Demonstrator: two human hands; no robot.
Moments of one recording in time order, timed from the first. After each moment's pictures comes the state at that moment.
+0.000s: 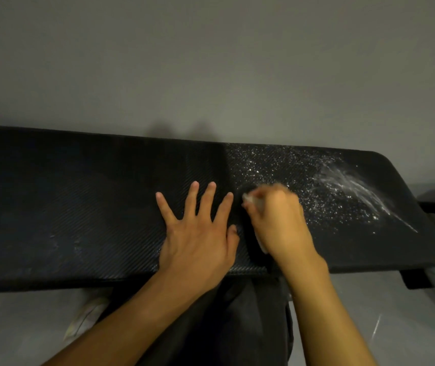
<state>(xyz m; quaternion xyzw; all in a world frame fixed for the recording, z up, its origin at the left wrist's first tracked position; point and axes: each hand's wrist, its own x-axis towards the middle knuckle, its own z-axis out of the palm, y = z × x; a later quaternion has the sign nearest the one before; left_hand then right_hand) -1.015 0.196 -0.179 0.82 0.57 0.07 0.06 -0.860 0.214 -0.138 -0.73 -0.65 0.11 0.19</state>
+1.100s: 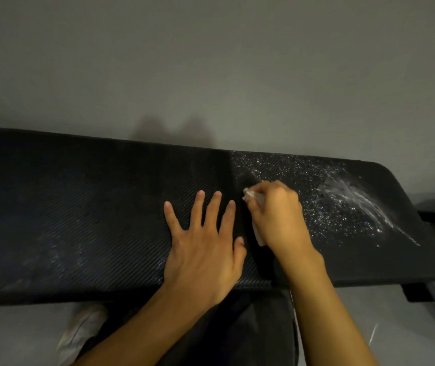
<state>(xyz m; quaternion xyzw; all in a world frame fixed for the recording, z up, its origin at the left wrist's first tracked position) -1.016 0.197 -0.181 0.81 0.58 0.08 0.06 -0.870 0.240 -0.136 -0.73 -0.65 0.09 0.19</state>
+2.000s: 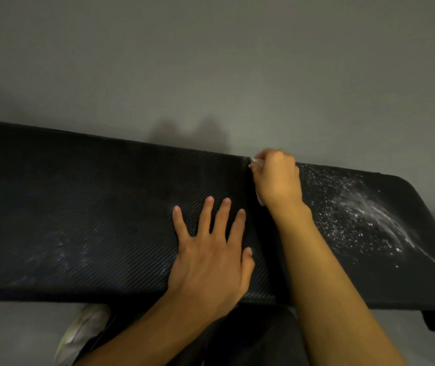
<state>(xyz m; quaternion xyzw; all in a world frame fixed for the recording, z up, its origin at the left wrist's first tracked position) -1.012 0.197 -0.182 0.81 0.58 0.09 0.04 -0.876 0.327 -0.134 -0.75 -0.64 0.07 0.17</state>
